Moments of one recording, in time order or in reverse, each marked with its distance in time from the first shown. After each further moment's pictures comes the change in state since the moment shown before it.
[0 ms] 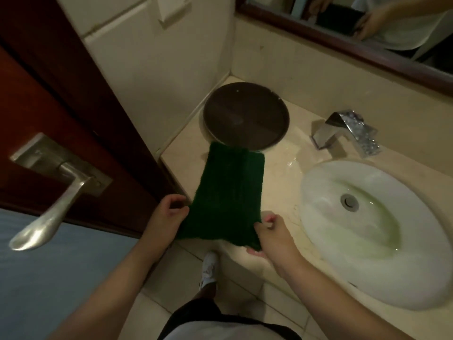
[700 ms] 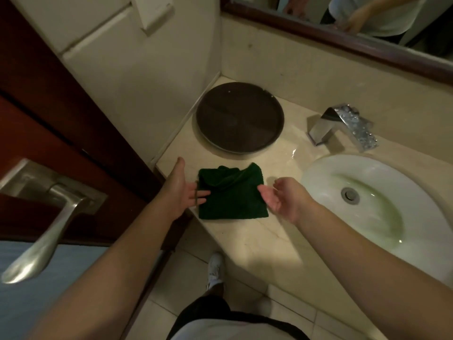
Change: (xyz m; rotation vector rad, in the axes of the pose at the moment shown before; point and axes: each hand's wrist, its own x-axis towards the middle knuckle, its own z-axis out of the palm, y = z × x) left_hand 0.058 0.083 0.026 -0.449 -0.203 -0.403; right_hand 0.073 -0.068 -0.027 0.688 -0.054 0.318
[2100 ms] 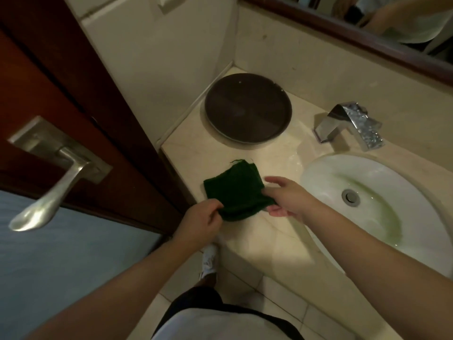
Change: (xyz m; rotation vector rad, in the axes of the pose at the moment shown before) left_hand -0.007 -0.129 -0.013 1.028 0.071 0.815; right_hand -0.009 0.004 -0.022 -0.888 -0.076 -0.172
